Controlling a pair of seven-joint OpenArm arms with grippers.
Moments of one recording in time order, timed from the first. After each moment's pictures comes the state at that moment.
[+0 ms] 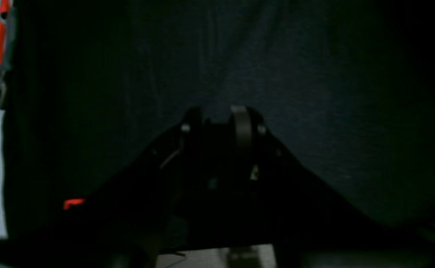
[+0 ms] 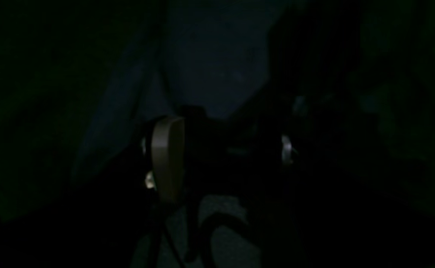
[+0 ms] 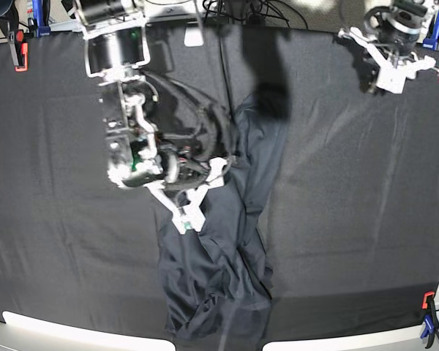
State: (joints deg) left arm 42.3 -14.5 -9.6 115.3 3.7 -10.5 18.5; right arm 10.6 2.3 -8.6 86.6 19.9 9.9 -65.8
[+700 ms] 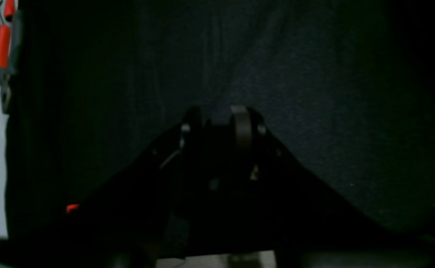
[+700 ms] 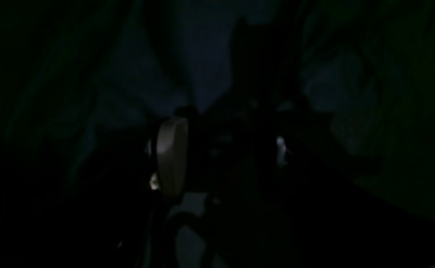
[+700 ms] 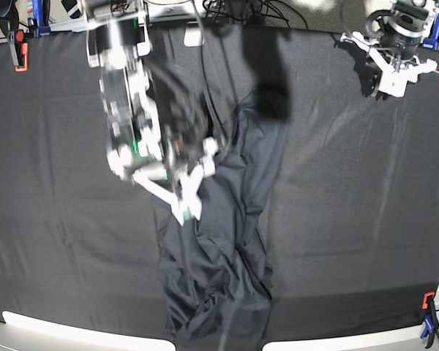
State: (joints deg) left arm 41.7 -14.4 -9.6 115.3 3.7 -10.6 18.6; right arm 3.9 3.2 -8.4 95.2 10.5 17.3 -65.9
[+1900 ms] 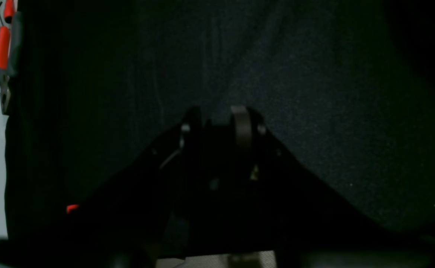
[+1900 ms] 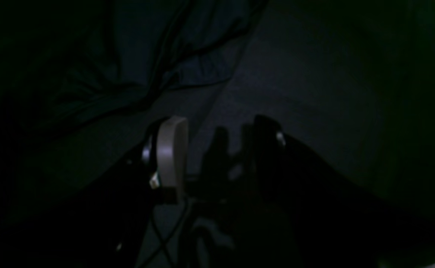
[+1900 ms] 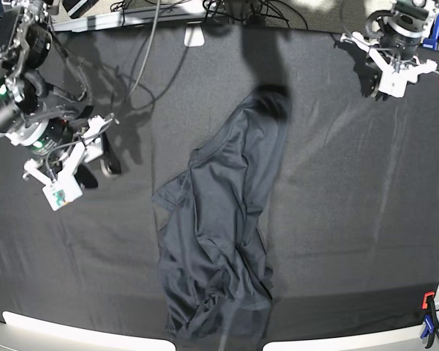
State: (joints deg) left arm 41.6 -14.4 -9.6 115.3 3.7 -10.5 18.6; right arm -8.4 21.1 17.3 117.3 35.5 31.4 -66.3
